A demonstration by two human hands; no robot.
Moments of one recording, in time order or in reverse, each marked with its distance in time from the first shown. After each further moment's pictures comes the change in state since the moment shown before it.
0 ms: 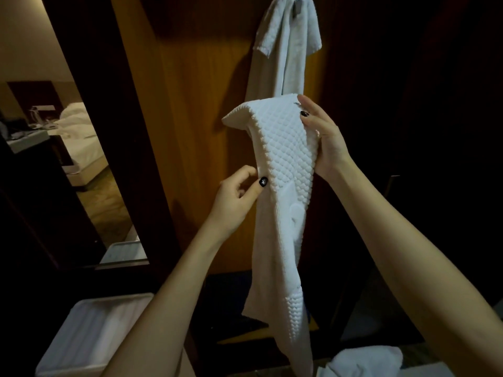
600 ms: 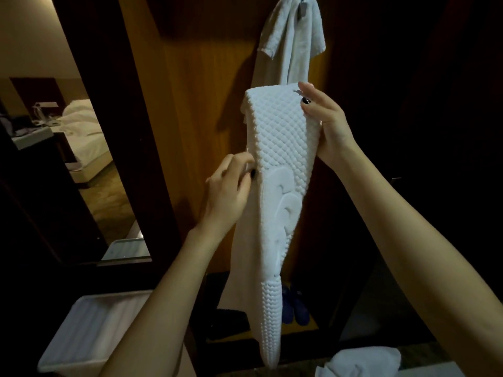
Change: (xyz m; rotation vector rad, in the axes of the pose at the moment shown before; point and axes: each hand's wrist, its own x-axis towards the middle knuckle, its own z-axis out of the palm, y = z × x) left_hand 0.003 0.008 -0.013 0.631 0.291 0.307; right_hand 0.011 -0.020 0.012 -0.136 0.039 -0.053
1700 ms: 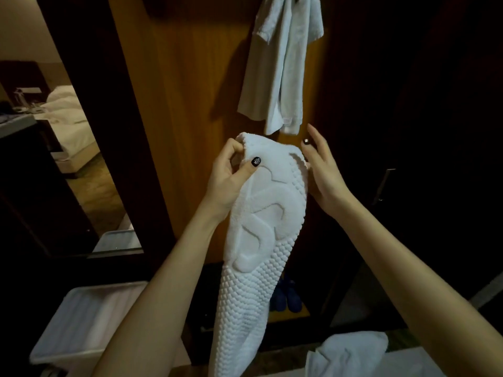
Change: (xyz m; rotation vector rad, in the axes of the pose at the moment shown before) left_hand 0.008 -0.006 0.017 -0.877 -0.160 -0.457; right_hand -0.063 0.057 -0.023 -0.342 0.102 0.171
